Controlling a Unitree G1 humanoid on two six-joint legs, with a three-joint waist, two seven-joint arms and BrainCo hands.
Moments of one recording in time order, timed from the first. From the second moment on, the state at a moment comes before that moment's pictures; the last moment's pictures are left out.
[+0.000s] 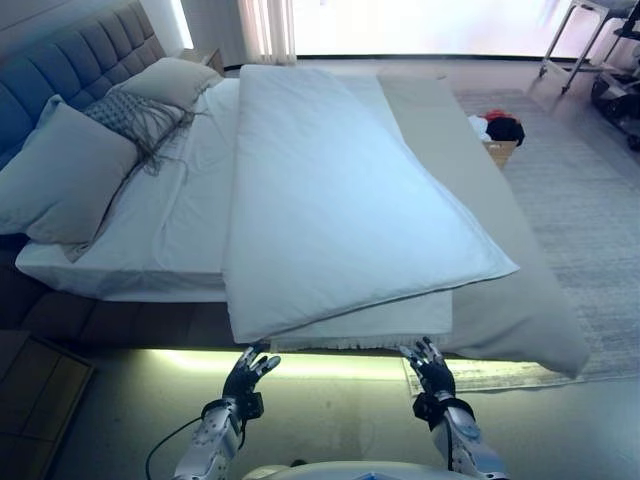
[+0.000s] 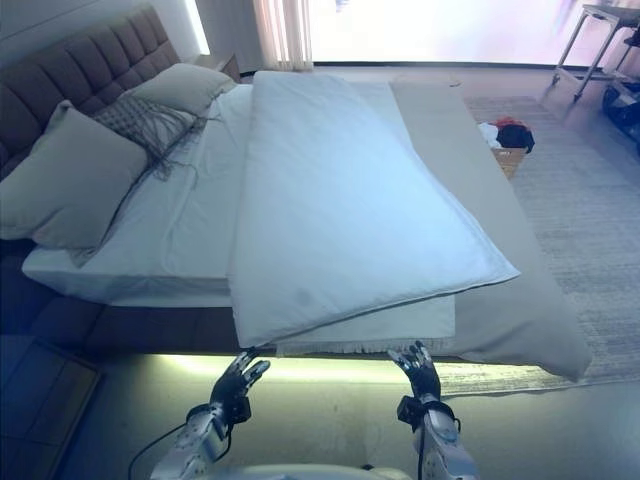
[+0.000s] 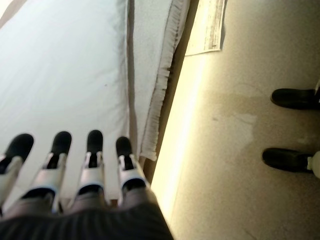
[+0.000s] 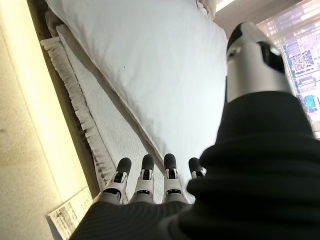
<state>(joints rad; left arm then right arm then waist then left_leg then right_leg) 0.16 0.25 -0.30 0.57 -0.57 -0.18 -0.04 0.18 -0.21 0.23 0.45 0.61 -0.12 -0.16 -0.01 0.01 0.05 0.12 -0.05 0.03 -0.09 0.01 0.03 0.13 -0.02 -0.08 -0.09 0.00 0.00</state>
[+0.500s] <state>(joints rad) 0.18 0.25 -0.29 0.57 -0.57 -0.17 -0.01 0.18 -0.21 0.24 0.45 0.61 -0.12 -0.14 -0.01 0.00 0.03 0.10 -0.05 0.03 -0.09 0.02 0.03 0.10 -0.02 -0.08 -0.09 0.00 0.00</state>
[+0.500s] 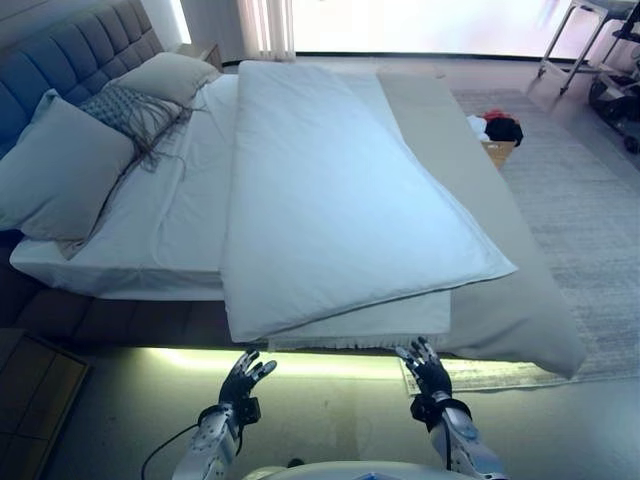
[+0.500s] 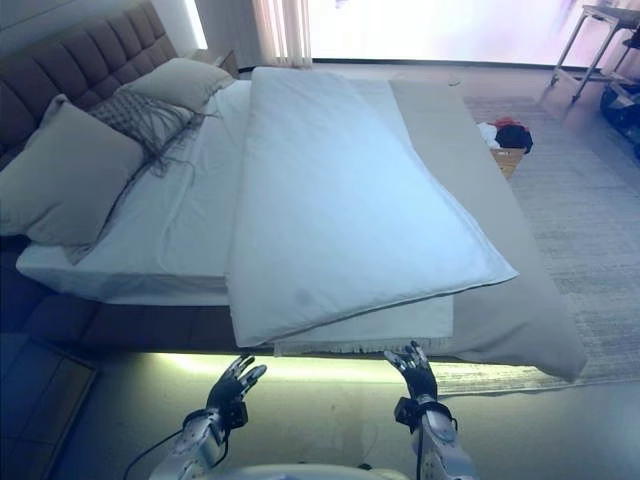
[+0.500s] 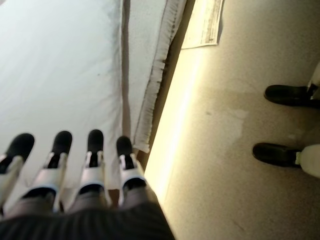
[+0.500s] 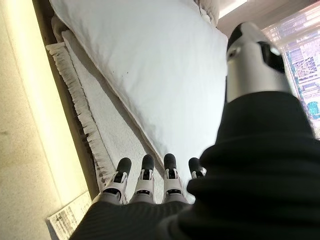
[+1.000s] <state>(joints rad) 0.17 0.25 -0.29 0.57 -0.57 -0.17 -0.02 0.18 -0.21 0.24 0.46 0.62 -0.12 -0.14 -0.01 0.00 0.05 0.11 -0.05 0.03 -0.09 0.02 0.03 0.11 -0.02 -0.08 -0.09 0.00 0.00</state>
